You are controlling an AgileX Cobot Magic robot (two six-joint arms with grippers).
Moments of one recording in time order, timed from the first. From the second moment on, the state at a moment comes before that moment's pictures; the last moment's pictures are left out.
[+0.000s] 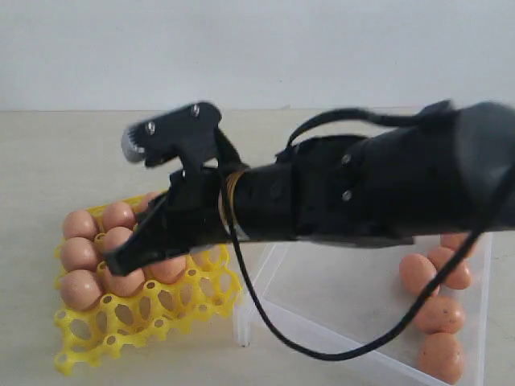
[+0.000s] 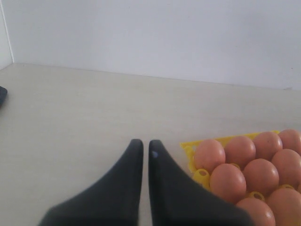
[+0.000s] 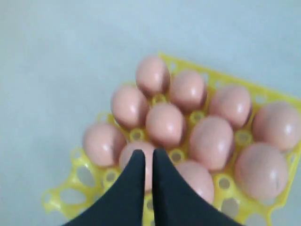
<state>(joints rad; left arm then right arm) 0.06 0.00 0.00 0.03 0.26 -0.09 0.77 1.72 -0.98 -0.79 -0.17 0.90</state>
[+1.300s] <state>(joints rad) 0.06 0.00 0.00 0.03 0.26 -0.09 0.18 1.77 -1.14 0.07 0.99 -0.14</state>
